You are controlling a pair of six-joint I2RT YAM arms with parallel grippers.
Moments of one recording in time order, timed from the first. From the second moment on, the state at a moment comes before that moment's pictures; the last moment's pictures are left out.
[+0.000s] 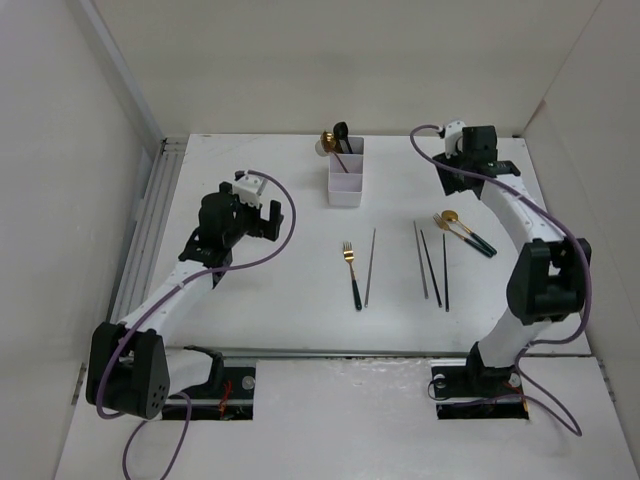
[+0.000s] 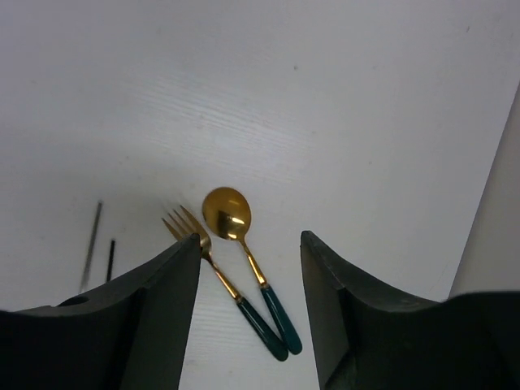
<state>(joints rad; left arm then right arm) -0.25 1.18 0.69 0.15 0.18 0.07 0.08 1.67 1.42 -0.46 0.09 -0.35</state>
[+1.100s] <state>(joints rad) -0.25 1.19 0.68 0.18 0.17 0.08 -0.11 1.94 1.37 -0.67 0.07 -0.45</state>
